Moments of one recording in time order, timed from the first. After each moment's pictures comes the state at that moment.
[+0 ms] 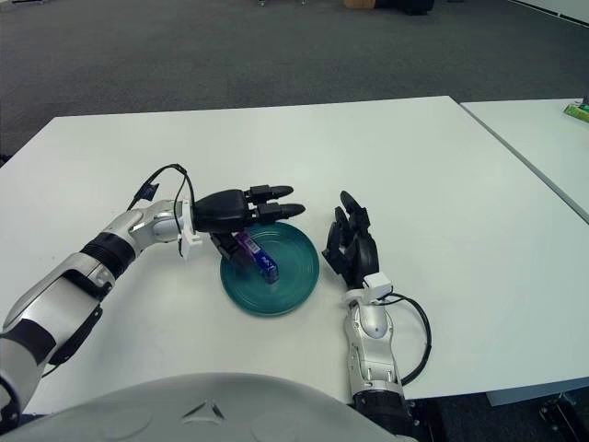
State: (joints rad) left arm -0.64 0.33 -0.54 0.76 0.59 -1.12 -0.10; right arm 0.22 0.05 -0.03 0.14 0.07 -0.34 0.04
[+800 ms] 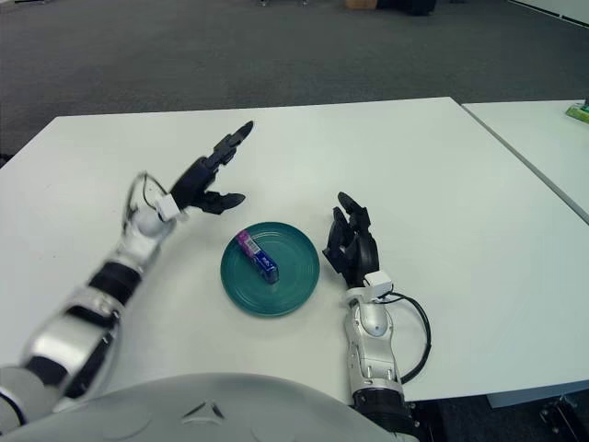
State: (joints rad) left arm -0.28 0.10 -0.24 0.48 -0.12 -0.64 -0.23; right arm 0.22 0.05 -0.03 0.13 0.08 -0.32 0.05
